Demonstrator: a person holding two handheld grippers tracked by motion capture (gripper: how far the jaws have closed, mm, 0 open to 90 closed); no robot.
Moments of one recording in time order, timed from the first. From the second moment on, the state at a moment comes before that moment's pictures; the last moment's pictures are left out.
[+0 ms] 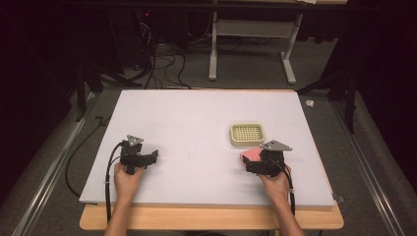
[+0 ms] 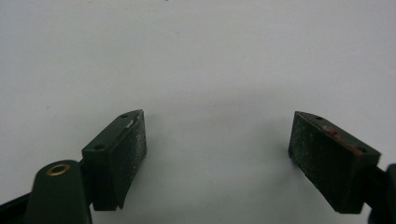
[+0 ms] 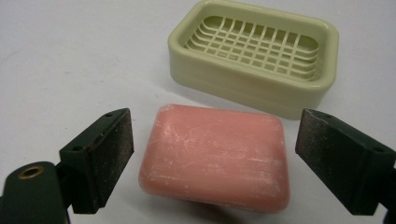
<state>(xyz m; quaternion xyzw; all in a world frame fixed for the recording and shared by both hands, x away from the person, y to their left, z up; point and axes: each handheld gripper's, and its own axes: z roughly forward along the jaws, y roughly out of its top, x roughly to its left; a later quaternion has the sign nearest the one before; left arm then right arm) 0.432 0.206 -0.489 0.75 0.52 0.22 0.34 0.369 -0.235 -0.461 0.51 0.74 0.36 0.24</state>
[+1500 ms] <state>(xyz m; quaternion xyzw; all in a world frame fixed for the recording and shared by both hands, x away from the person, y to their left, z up) 0.432 0.206 -0.489 0.75 0.52 0.22 0.34 0.384 -0.224 -0.484 0.53 0.76 0.30 0.22</state>
